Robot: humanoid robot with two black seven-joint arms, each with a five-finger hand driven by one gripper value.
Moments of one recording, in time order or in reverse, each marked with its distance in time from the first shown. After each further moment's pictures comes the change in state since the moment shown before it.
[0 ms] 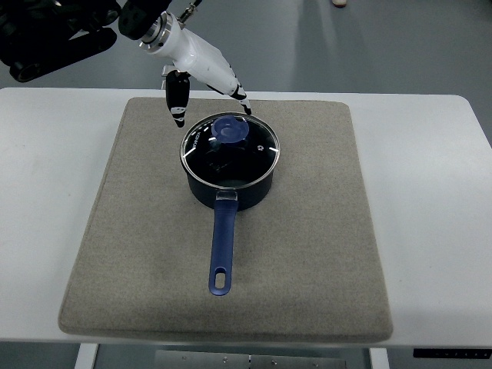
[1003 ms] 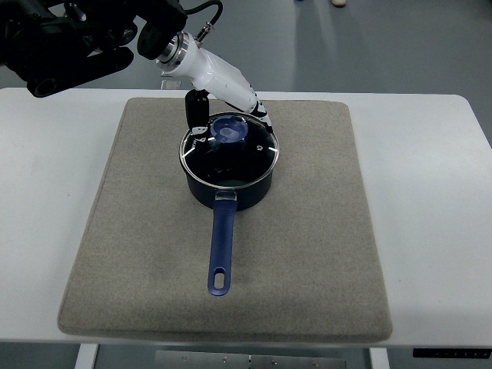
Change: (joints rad) left arm 0.032 -0.006 0.003 -0.031 -0.101 0.011 0.000; right arm 0.000 0.000 0.000 0.000 0.000 0.000 0.000
